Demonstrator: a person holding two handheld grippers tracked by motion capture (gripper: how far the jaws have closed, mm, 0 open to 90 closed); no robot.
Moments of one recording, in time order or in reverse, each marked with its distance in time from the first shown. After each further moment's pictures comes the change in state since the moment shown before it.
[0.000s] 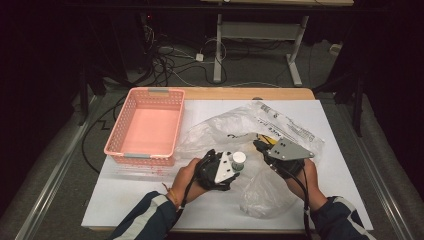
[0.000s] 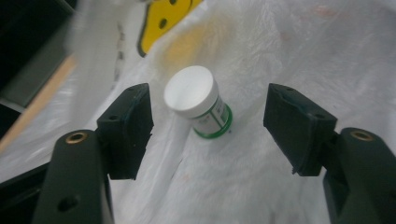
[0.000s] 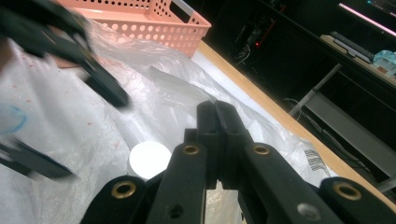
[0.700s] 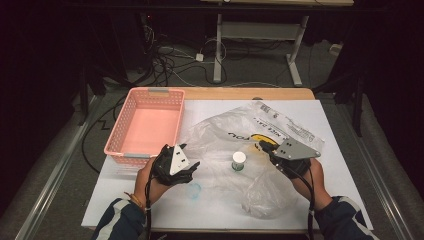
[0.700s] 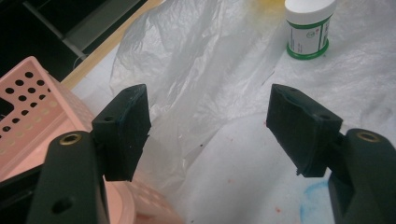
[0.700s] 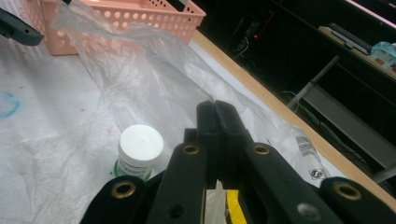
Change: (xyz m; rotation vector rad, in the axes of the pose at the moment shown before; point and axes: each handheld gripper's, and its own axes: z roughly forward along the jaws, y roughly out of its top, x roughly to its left) left arm 0.040 -0.059 -0.038 0.098 0.161 -0.194; right arm -0.010 -0.007 -0.009 0.027 -0.008 0.003
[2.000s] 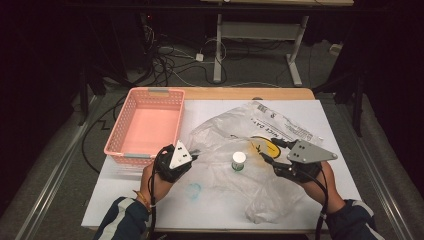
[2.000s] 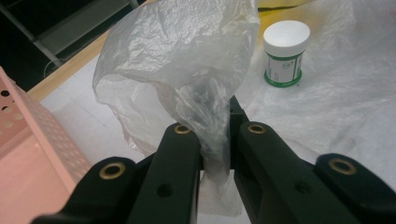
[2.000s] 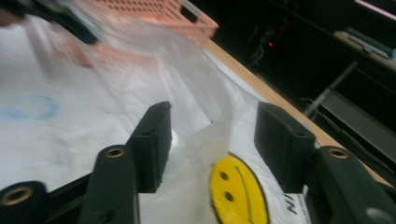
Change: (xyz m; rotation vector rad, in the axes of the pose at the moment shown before) left arm 0.003 0.010 0.001 -0.063 -0.085 -0.058; right arm -0.001 0.001 -0.028 -0.058 0.096 0.020
